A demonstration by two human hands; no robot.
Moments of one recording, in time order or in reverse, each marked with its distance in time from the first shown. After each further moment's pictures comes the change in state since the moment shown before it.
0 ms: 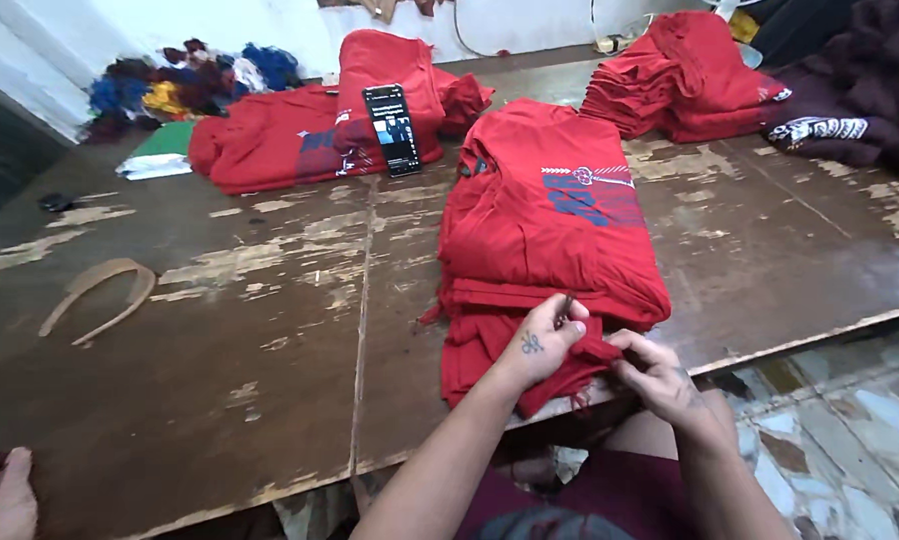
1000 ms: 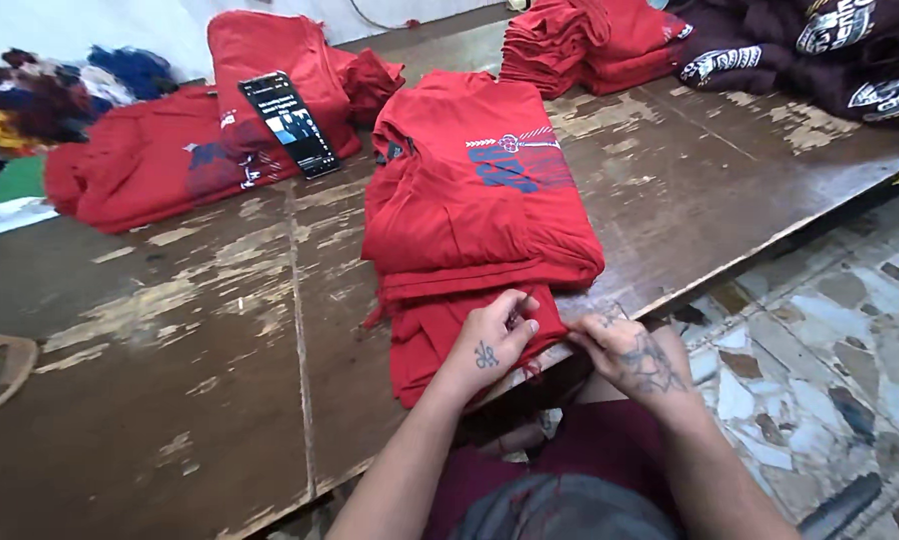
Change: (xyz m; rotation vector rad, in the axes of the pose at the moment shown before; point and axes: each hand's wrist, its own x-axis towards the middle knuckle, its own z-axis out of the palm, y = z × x) left_hand -0.011 -0.010 0.007 0.450 -0.111 0.061; right_hand -0.025 -0.026 -0.004 -0.596 0.050 0.066
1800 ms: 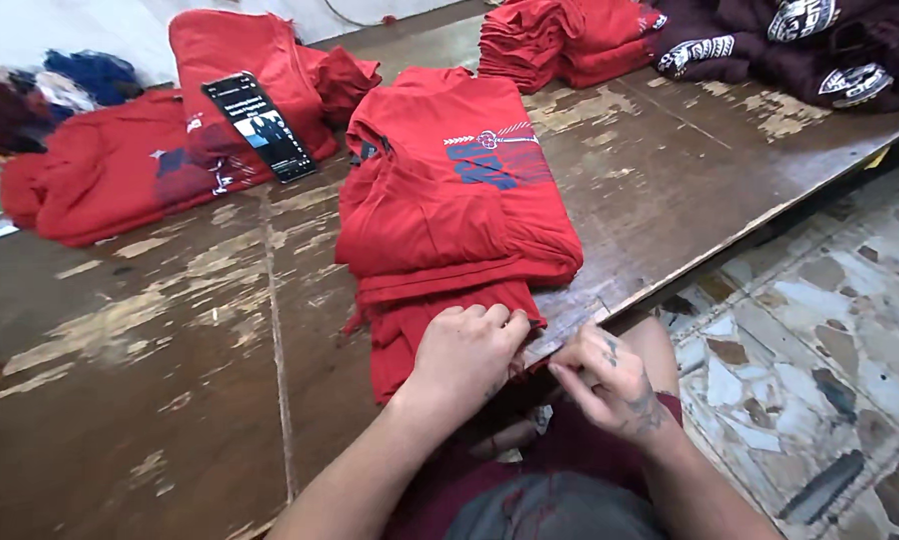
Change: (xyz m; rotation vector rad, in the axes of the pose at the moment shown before) left_hand -0.015 0.033 -0.008 0.849 0.096 0.493; right_hand -0.017 -0.019 0.002 0.226 0.240 -0.191
